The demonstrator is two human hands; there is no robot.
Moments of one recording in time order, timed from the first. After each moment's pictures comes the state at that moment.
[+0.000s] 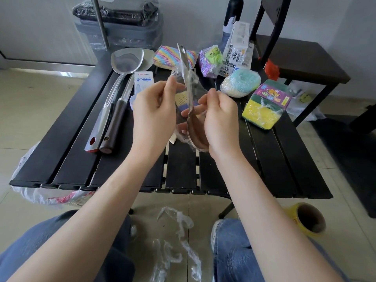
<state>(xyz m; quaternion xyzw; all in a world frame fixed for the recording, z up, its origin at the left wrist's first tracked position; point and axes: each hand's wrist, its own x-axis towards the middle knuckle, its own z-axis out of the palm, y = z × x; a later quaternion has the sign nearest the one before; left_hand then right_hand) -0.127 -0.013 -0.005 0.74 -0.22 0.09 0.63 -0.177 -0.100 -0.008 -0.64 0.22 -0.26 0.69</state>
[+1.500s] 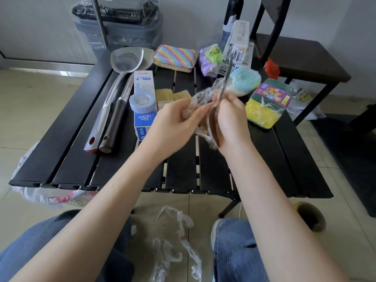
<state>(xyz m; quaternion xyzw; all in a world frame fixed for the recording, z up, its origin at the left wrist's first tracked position) -0.135 -0.017 -0.014 0.78 -0.32 -0.05 0.54 -0.175 -0.121 -0.004 -0.58 0.31 -0.22 0.72</state>
